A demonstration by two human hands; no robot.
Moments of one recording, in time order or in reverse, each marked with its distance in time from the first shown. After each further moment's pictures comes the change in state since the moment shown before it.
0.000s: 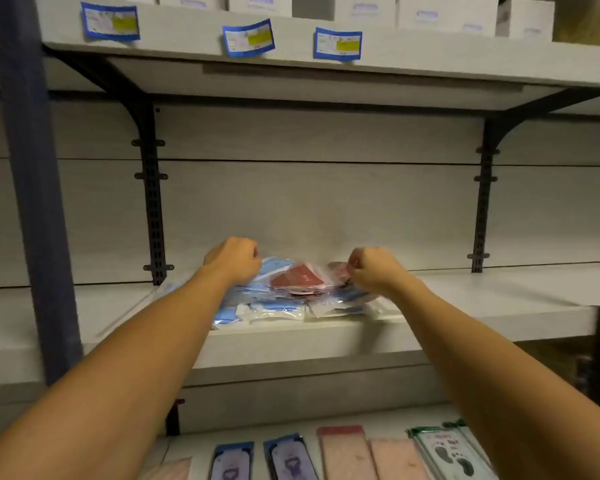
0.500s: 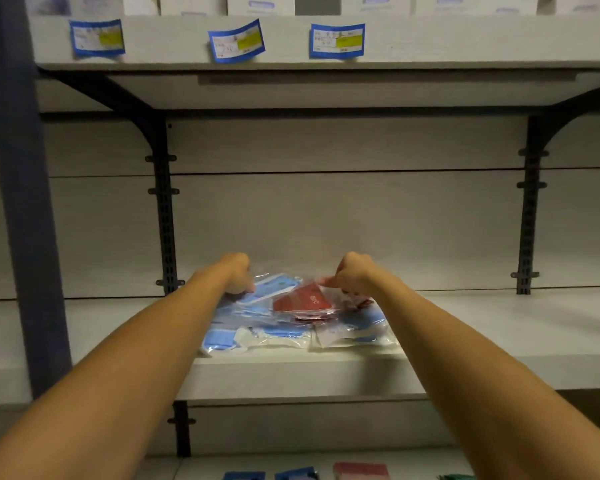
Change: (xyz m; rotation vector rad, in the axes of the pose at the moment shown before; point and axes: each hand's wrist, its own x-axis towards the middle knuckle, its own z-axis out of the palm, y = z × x) left_hand 0.031 -0.001 -0.001 -0.007 -0.227 -0.243; right_hand 0.069 -0.022 0.014 0.212 -0.219 0.025
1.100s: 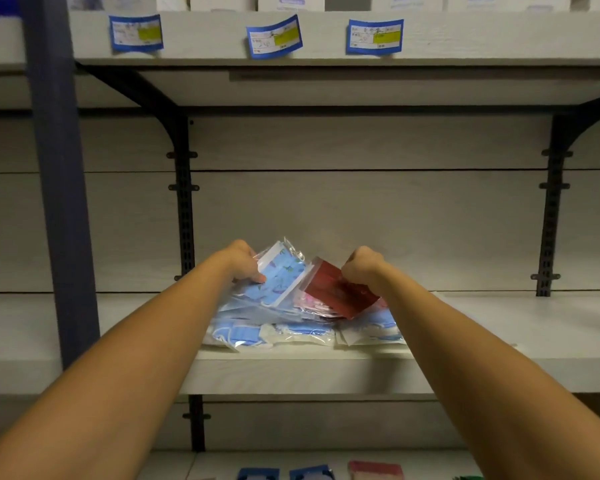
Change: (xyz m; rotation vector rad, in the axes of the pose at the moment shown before) left_hand -0.003 -0.026 -0.021 -0.420 0.011 -0.104; right_hand -0.004 -0.038 0.008 0.226 0.061 0.142
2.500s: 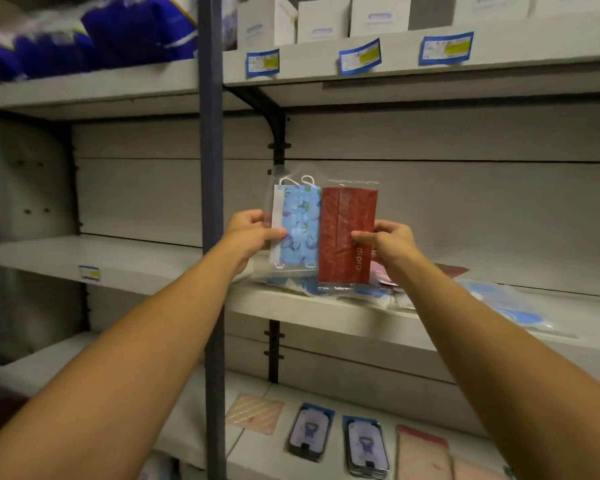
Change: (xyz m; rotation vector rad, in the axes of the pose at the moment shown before) left_hand -0.149 -0.055 -0.050 -0.784 0.364 0.164; right_hand -0.112 -0.048 0.010 1.029 -0.178 -0.239
